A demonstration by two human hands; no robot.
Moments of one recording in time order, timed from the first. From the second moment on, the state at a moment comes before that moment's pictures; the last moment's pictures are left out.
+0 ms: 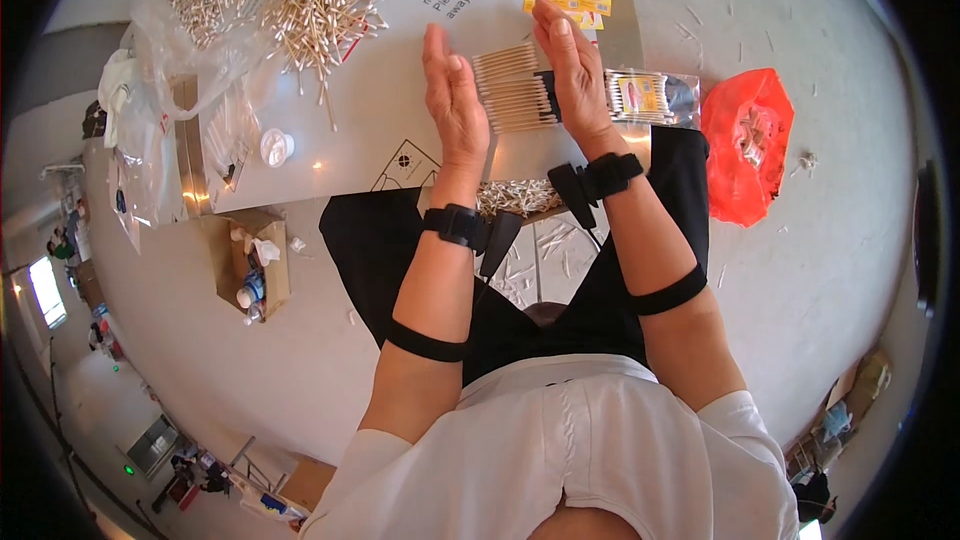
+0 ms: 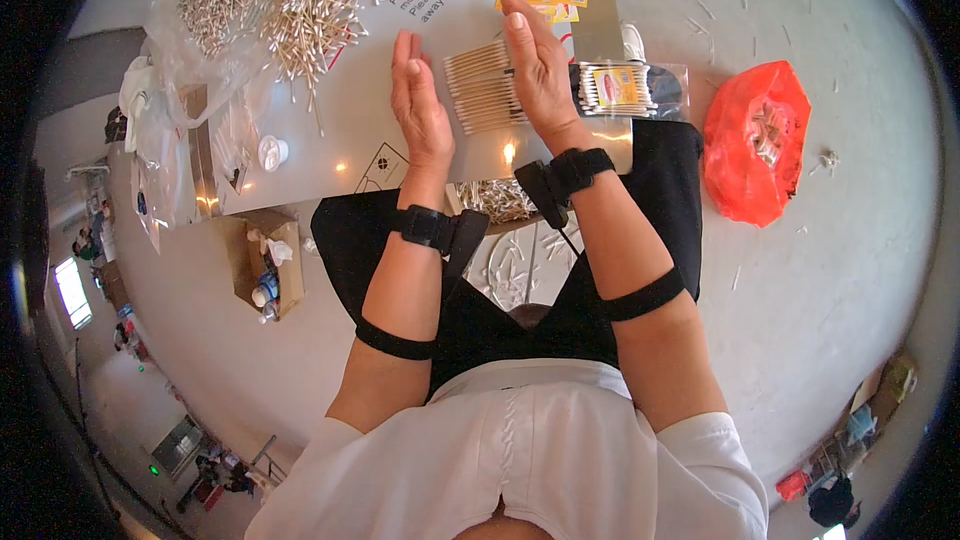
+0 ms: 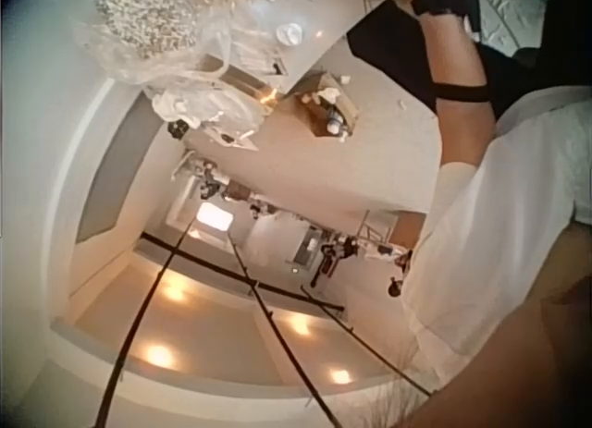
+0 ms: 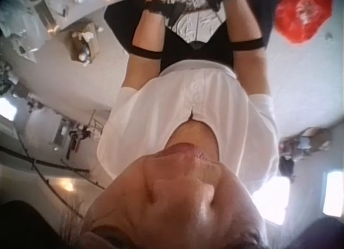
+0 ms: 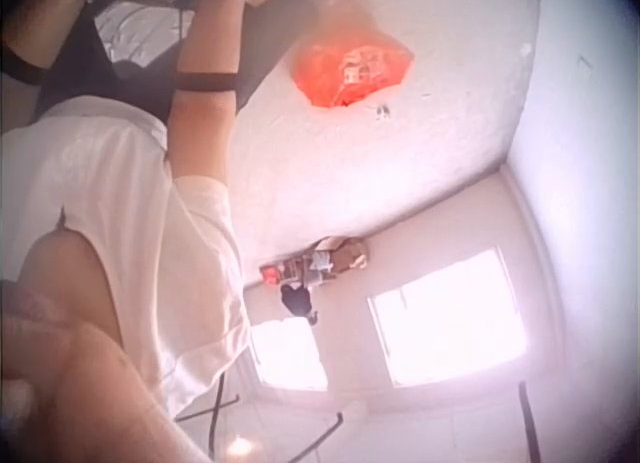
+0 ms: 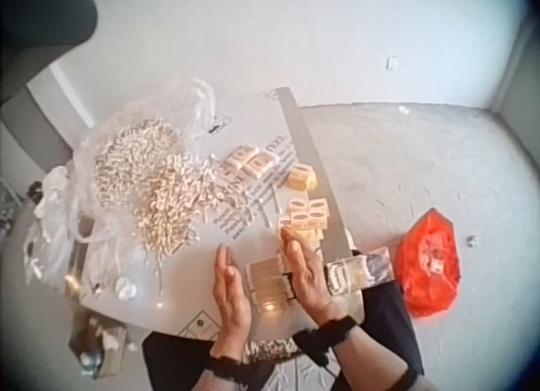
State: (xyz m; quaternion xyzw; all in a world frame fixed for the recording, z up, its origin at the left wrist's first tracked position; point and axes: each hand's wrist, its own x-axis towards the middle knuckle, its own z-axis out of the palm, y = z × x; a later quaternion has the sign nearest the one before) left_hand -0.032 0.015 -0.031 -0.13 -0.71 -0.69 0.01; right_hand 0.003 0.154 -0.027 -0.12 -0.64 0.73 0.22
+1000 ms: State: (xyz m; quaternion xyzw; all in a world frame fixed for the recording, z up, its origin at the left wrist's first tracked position) left_hand -0.026 0.014 -0.027 -0.10 -0.59 -0.80 -0.03; right_hand 0.029 0.129 -0.031 -0.19 -0.54 0.78 0.26
